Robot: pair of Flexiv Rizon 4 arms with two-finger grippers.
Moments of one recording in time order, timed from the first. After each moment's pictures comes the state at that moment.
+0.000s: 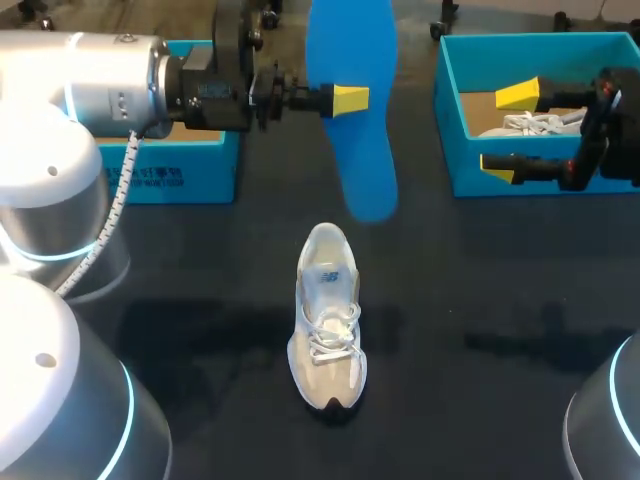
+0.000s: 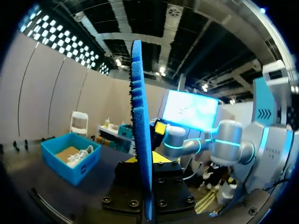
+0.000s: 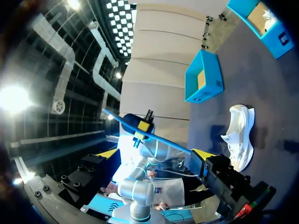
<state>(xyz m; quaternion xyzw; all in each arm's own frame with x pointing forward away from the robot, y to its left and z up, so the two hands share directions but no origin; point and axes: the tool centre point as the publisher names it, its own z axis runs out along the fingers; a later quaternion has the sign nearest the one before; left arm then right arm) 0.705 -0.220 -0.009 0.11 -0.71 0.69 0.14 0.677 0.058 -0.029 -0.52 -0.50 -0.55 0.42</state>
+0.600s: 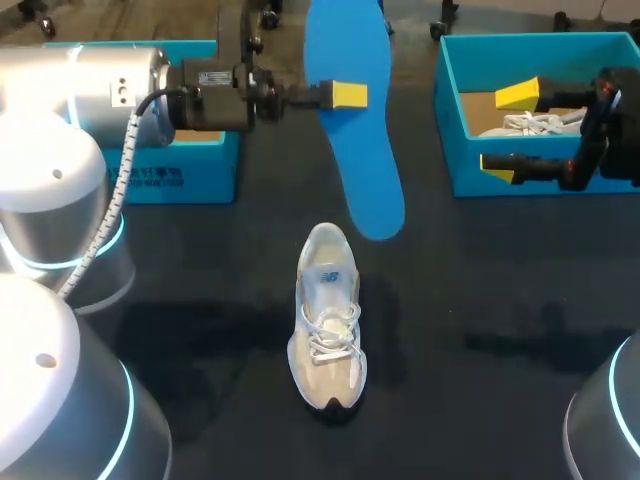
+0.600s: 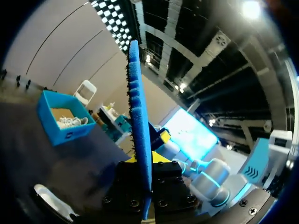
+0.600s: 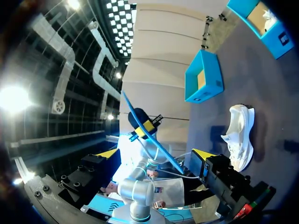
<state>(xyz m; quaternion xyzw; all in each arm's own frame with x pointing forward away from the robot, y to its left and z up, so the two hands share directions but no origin) 0.706 -0.220 -0.013 0.29 -0.64 0.64 0.30 0.677 0.058 -0.029 -0.52 -0.50 -0.55 0.42</state>
